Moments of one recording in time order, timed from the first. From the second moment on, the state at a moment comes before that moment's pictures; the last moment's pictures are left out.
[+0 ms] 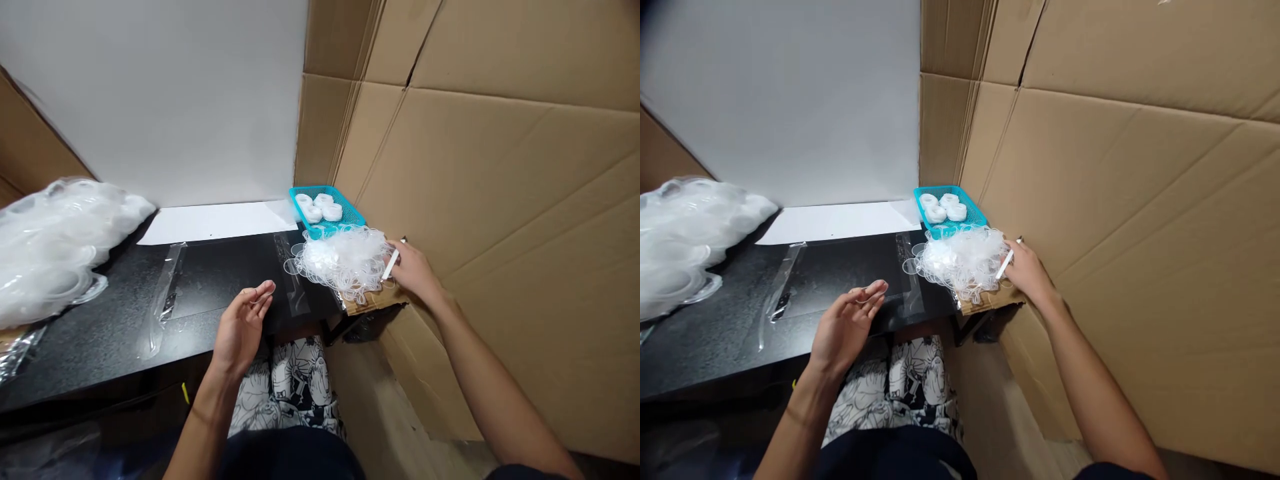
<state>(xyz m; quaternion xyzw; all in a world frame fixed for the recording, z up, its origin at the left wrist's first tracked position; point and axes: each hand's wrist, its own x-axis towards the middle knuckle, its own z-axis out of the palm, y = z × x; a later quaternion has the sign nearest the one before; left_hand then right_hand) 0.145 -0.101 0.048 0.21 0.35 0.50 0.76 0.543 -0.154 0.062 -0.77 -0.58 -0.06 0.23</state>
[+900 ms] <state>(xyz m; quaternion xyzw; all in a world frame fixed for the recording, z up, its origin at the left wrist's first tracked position) 0.123 -0.186 0.108 0.30 0.24 0.48 0.79 0.283 -0.213 0.123 -0.57 -0.60 0.16 0.54</state>
